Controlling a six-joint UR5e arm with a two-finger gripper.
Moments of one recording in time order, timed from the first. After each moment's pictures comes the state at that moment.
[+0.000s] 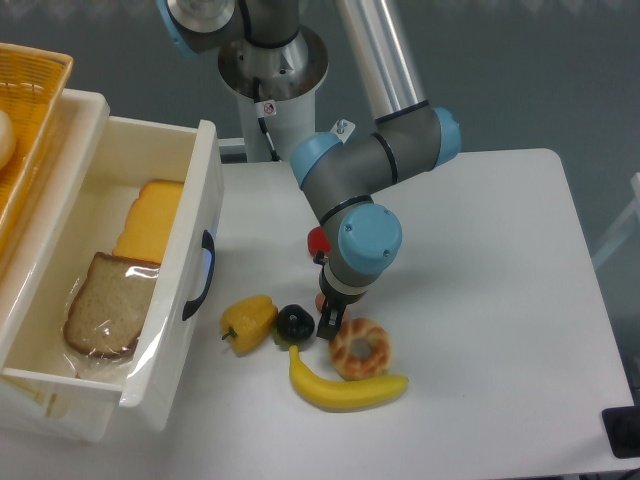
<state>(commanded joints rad) 2.46 -2.05 -1.72 -1.11 1.50 2.28</state>
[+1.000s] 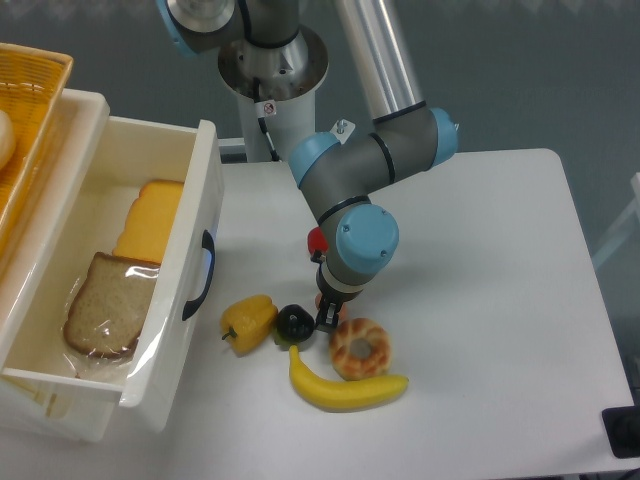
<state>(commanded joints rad) 2.47 -2.05 -1.73 -1.11 1.50 2.23</state>
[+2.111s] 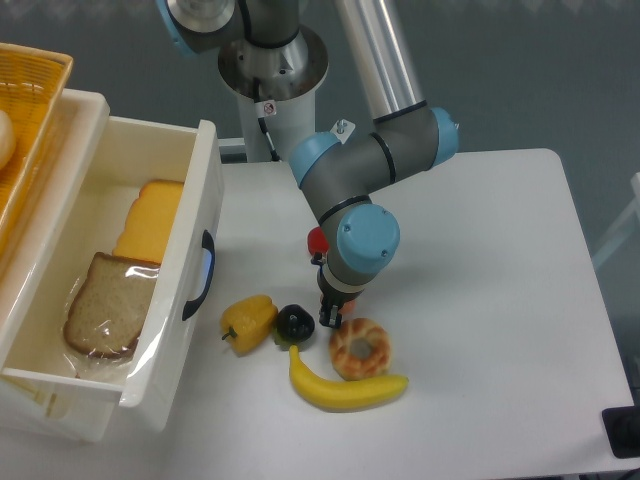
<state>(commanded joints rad) 2.46 -2.05 -1.72 -1.11 1.50 2.16</state>
